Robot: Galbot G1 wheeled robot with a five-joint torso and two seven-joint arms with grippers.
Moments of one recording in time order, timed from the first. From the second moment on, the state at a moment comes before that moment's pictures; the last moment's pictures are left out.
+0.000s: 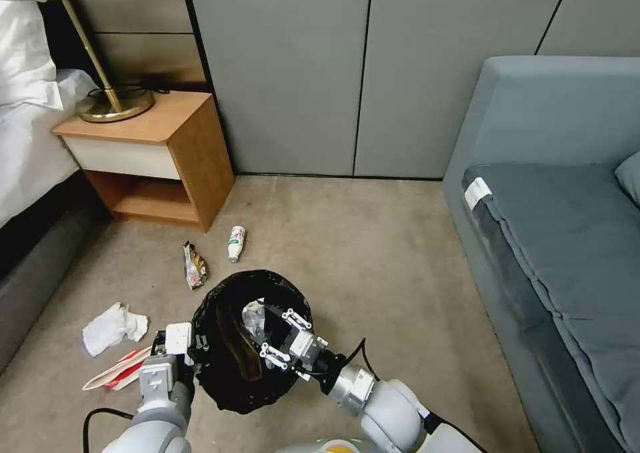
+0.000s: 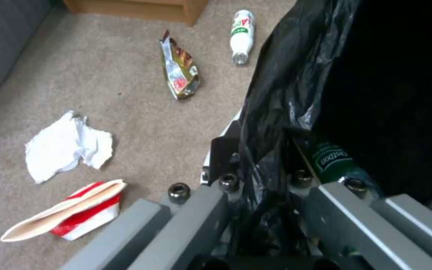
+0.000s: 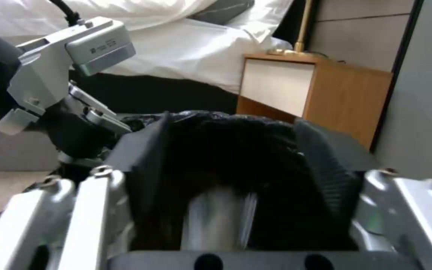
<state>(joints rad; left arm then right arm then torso) 1.80 -1.47 -0.60 -2.27 -0.12 0.54 -0.19 -1.21 1.22 -0.21 1.70 0.06 0.42 -0.24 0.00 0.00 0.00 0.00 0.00</state>
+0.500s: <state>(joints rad) 1.80 -1.47 -0.60 -2.27 -0.12 0.54 -0.19 -1.22 1.22 -0.21 1.72 0.06 0.42 -0.24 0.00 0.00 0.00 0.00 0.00</state>
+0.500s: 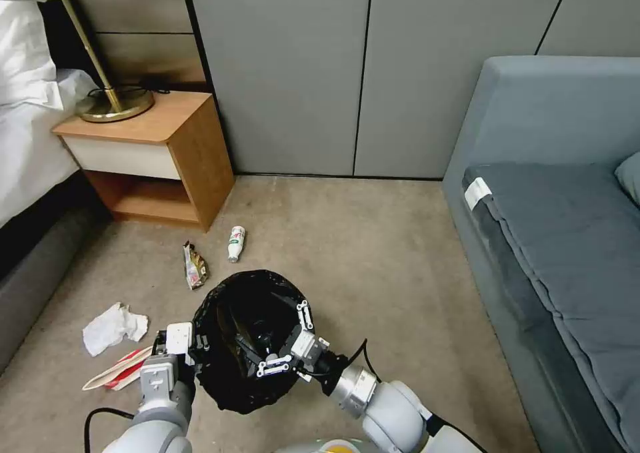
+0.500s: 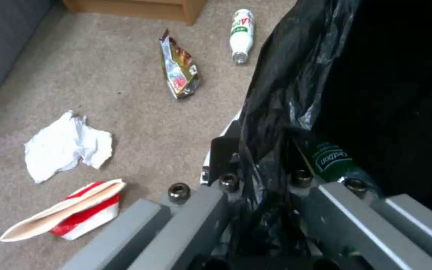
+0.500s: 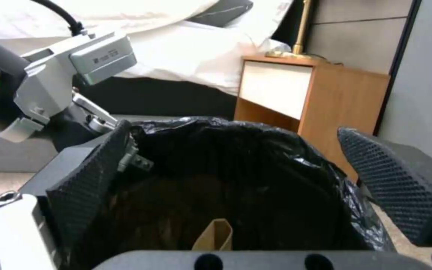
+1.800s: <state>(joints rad) 1.80 -1.45 -0.62 -2.25 -0.15 0.52 -0.18 -1.53 1.35 0.19 2.04 0.03 0.45 0.05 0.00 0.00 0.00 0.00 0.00</state>
